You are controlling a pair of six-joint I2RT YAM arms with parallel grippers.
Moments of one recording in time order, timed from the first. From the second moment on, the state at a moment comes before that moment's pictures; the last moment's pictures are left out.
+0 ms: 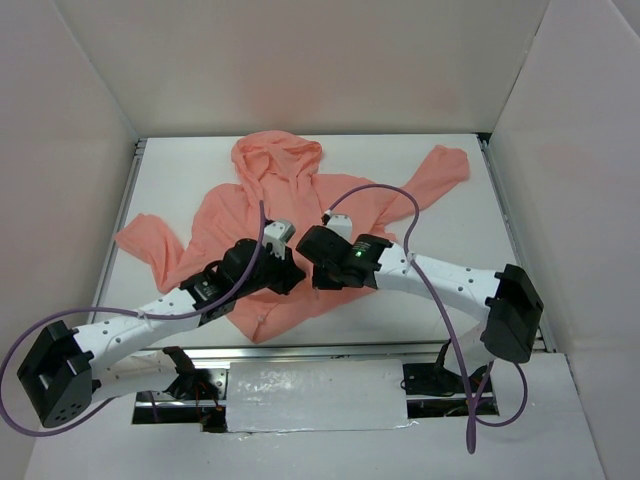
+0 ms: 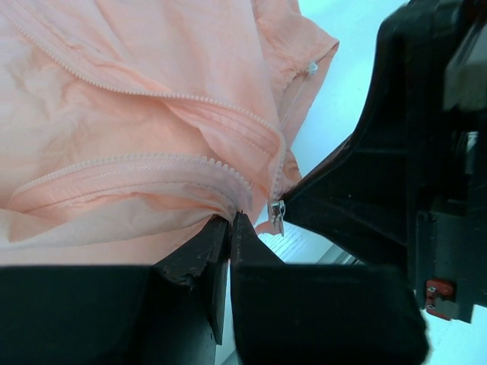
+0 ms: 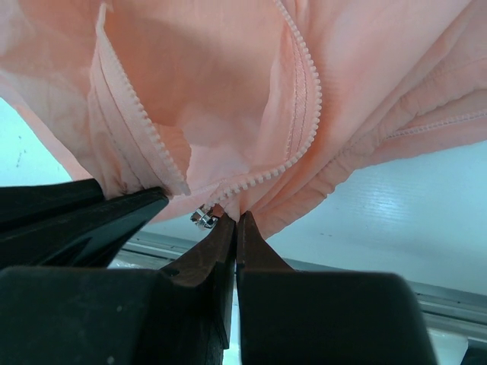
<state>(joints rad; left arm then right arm) -0.79 1.09 0.63 0.01 0.05 -0.42 1.03 1.50 1.21 -0.77 0.32 0.97</state>
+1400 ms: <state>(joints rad) -0.82 1.08 0.64 -0.02 -0.01 -0.42 1.04 1.56 1.25 -0.78 0.30 0.98</state>
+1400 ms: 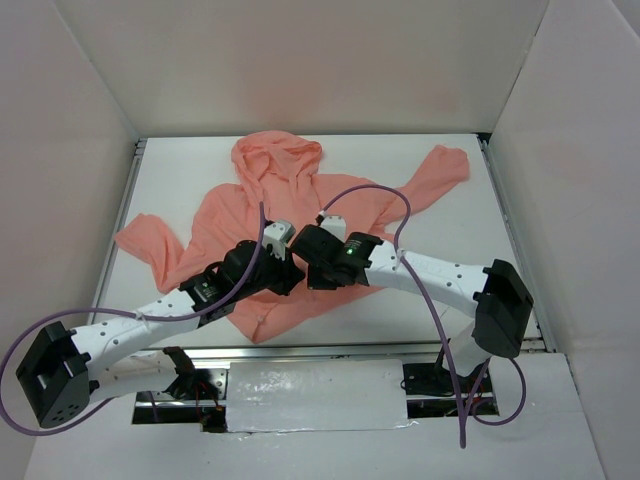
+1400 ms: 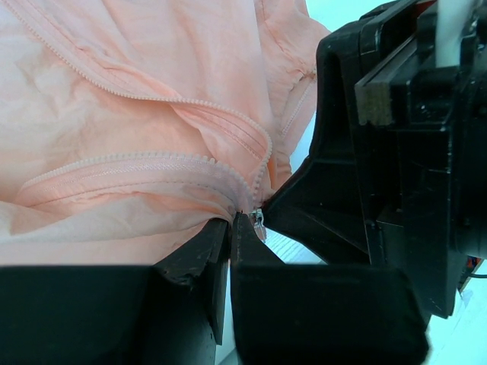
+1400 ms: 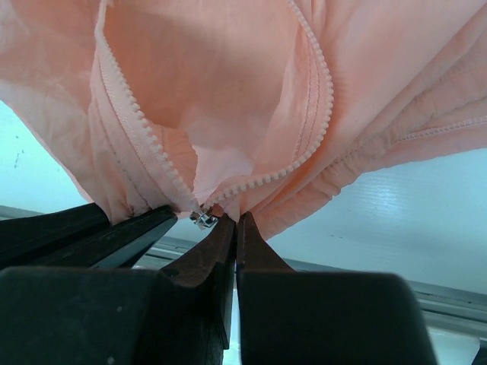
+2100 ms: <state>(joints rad) -0.82 1.06 0.64 -0.03 -0.01 -0.42 1.04 1.57 1.27 -0.78 0.31 0.98</state>
